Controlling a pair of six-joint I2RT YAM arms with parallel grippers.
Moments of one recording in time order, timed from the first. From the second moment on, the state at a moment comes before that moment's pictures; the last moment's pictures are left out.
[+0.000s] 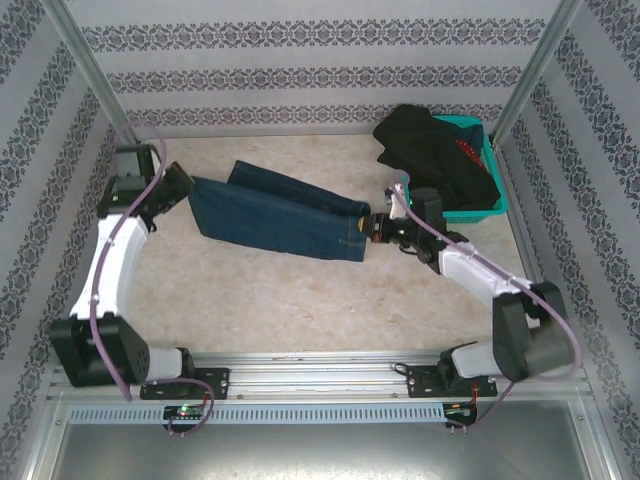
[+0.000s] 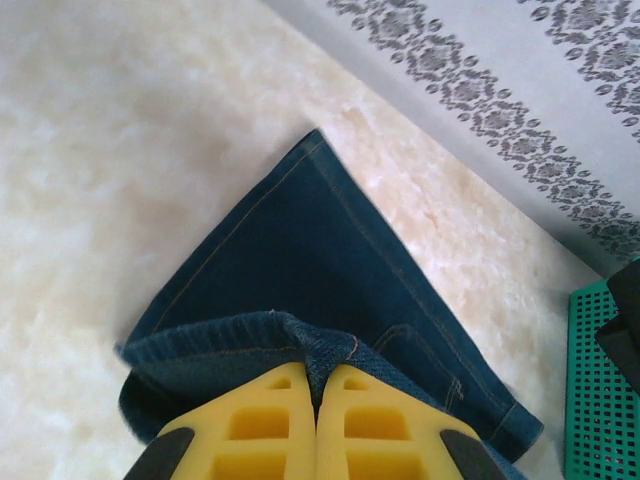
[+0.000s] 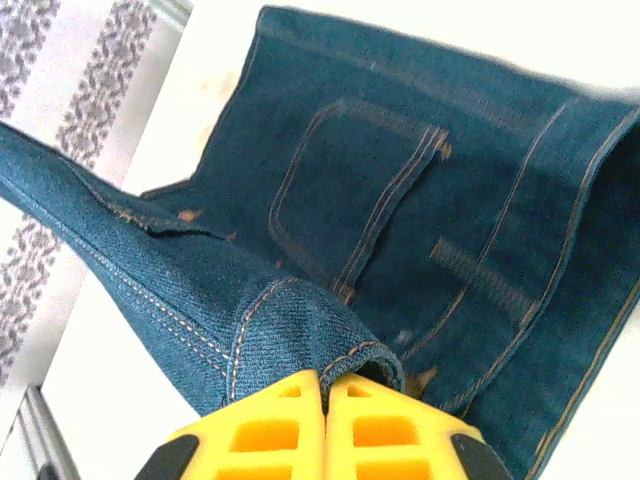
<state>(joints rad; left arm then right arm) 0.14 1.39 1.29 -0.59 0.23 -0.56 0.25 1.43 0.79 0.03 -0.59 0.49</state>
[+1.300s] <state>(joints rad) 0.03 2.16 2.00 -0.73 0.19 -0.37 0.21 1.69 1.14 -0.19 -0.32 0.65</state>
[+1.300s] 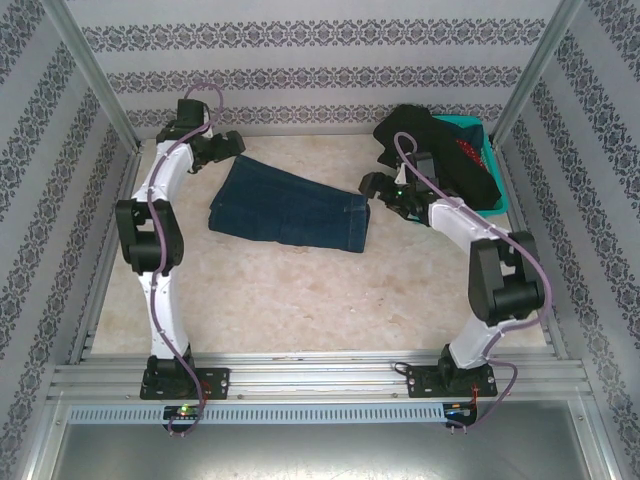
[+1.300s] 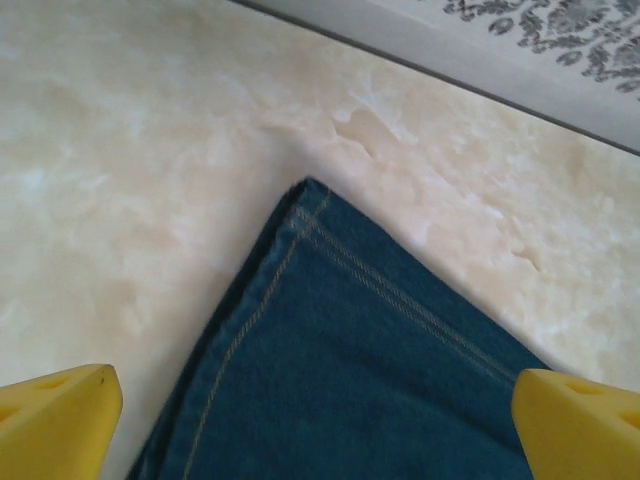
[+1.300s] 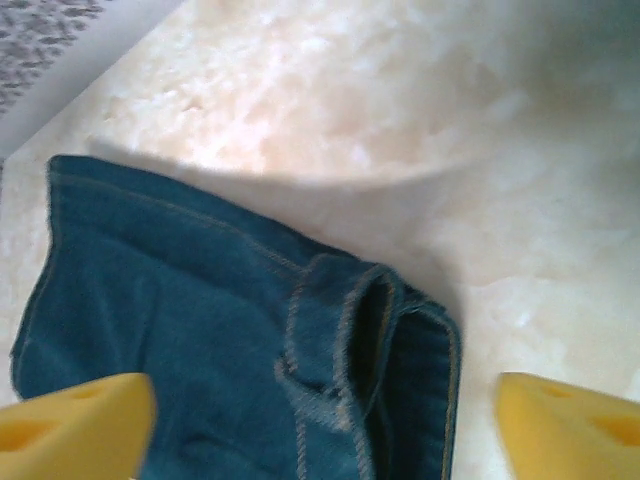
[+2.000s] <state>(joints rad) -0.07 2.13 1.57 -0.54 0.35 -0.57 0.41 1.95 1.27 -0.20 -0.47 0.85</state>
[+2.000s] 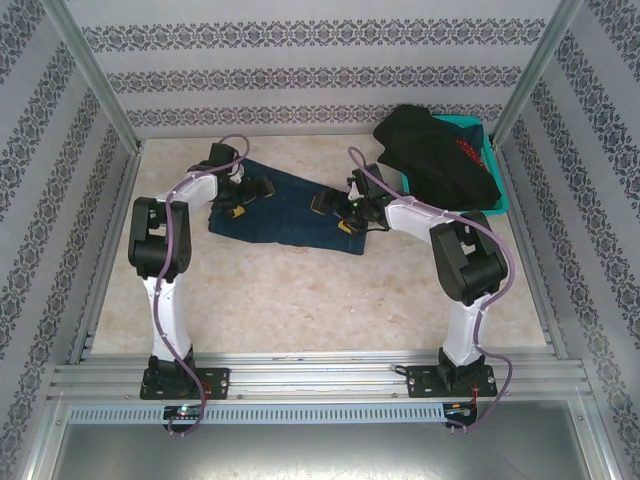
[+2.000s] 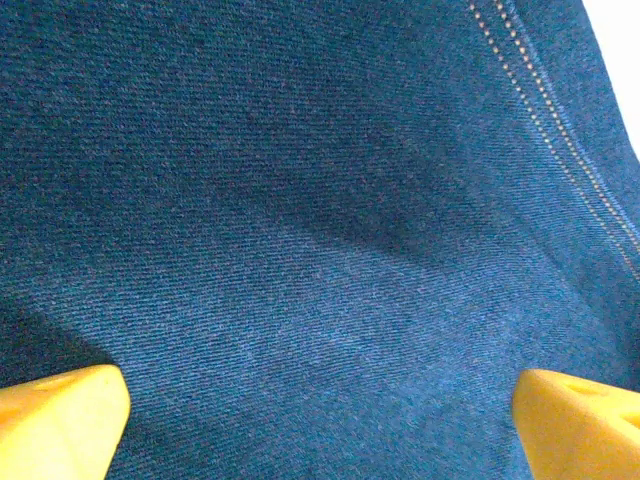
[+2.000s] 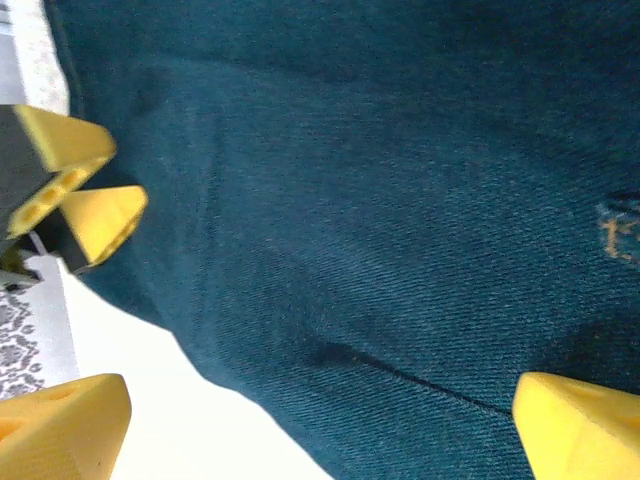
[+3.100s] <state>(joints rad) -0.08 1.50 0.93 -0.46 0.35 -0.84 0.45 1.96 1.45 -0.30 -0.44 0.70</state>
